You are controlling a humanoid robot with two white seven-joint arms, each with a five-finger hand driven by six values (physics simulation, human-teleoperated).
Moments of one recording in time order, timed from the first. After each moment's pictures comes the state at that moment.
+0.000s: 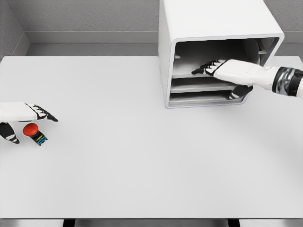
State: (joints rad) left arm -0.70 1.12 -0.88 -1.33 -0.18 -0.61 -0.61; right arm -0.68 -0.75 0.56 -1.45 0.34 -0.48 0.61
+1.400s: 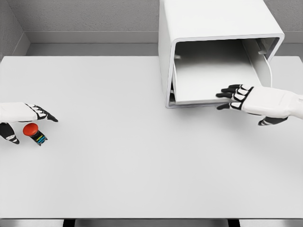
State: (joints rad) left arm -0.70 1.12 -0.88 -1.33 -0.18 -0.61 -0.61; right arm -0.40 -1.02 0.38 -1.72 0.35 -0.61 0.61
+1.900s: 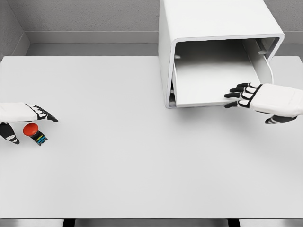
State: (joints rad) left arm -0.70 1.12 -0.88 -1.33 -0.18 -0.61 -0.61; right arm -0.34 -1.04 0.29 -1.74 0.34 -0.62 0.61
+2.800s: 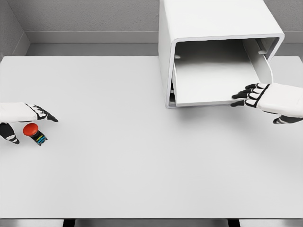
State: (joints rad) left arm -0.70 1.12 -0.88 -1.33 -0.18 -0.61 -0.61; right arm -0.30 -1.08 0.24 -1.75 0.34 -0.61 0.61
